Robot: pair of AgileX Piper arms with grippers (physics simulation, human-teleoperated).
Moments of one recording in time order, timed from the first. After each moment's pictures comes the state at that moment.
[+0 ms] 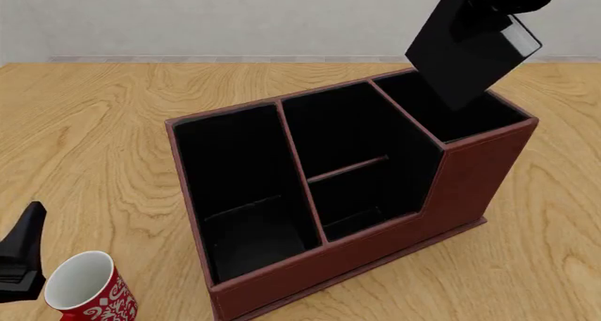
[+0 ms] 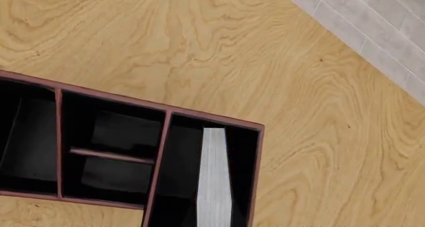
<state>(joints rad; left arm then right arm) 0.07 0.00 0.00 0.01 0.17 0.27 1.47 -1.72 1.22 -0.38</state>
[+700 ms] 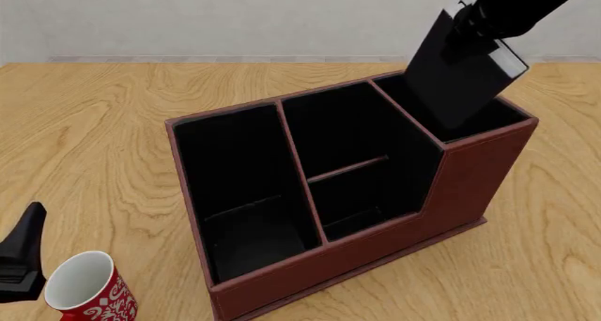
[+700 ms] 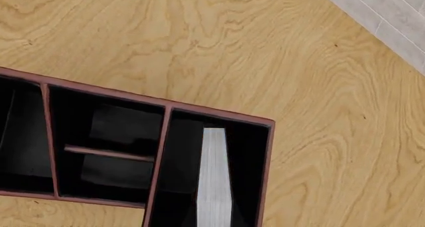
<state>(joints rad) 0.07 0.00 0.00 0.01 0.18 0.26 1.49 -1.64 1.19 -0.36</state>
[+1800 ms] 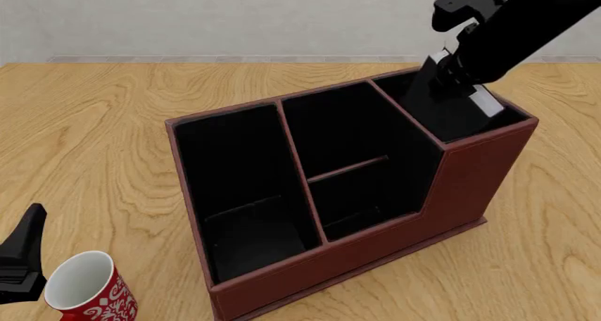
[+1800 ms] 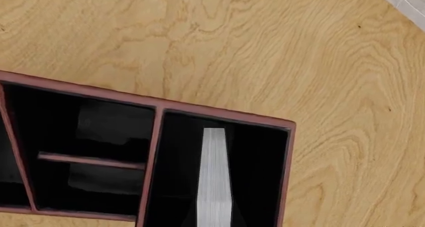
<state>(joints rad) 0.08 0.00 0.00 0.02 0.19 0.25 1.51 -1.44 1.02 -0.36</state>
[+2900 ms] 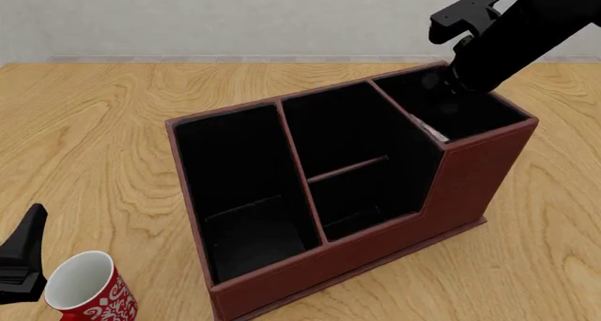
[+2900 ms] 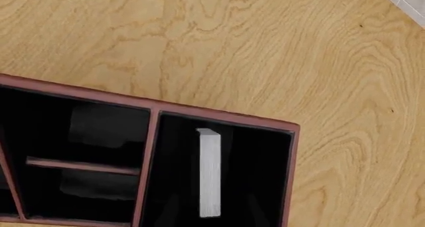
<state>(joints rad) 0.07 0.00 0.00 0.02 0.19 0.24 1.51 -1.38 0.95 -0.36</state>
